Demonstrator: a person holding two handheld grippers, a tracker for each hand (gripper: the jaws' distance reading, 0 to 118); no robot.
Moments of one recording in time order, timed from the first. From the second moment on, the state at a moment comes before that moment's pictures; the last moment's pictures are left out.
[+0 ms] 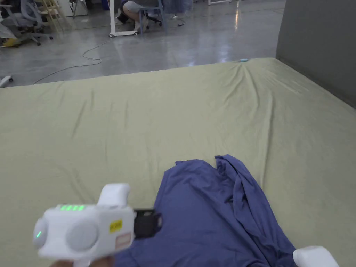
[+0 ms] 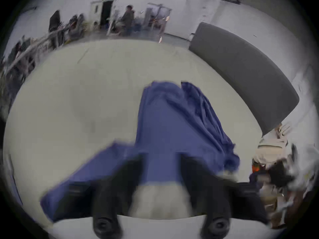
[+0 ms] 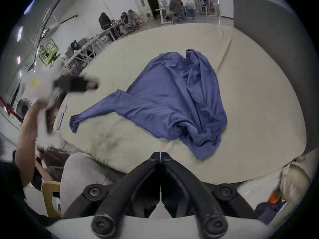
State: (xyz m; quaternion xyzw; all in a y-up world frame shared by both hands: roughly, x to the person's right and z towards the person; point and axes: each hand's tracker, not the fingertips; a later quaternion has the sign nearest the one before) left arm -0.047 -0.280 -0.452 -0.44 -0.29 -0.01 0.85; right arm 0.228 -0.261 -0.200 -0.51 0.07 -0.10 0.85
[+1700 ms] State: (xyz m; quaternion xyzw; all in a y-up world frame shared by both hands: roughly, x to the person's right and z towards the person) left arm -0.125 0.065 -0.595 -0.26 -0.15 0.17 0.94; right arm 0.344 0.059 -0.406 -0.31 -0.02 0.06 0.95
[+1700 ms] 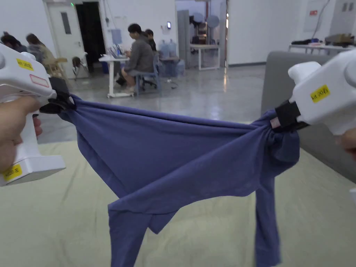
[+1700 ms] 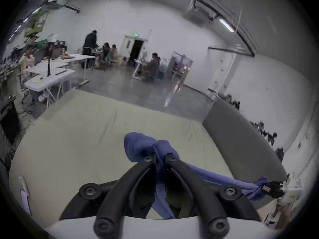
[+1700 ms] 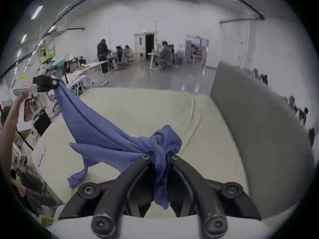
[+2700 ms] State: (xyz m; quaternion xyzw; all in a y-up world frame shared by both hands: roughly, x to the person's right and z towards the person) left arm -0.130 -0.047 -0.715 -0.32 -0.09 0.15 0.93; right arm 0.316 -0.037 -0.621 -0.37 -0.07 0.09 0.92
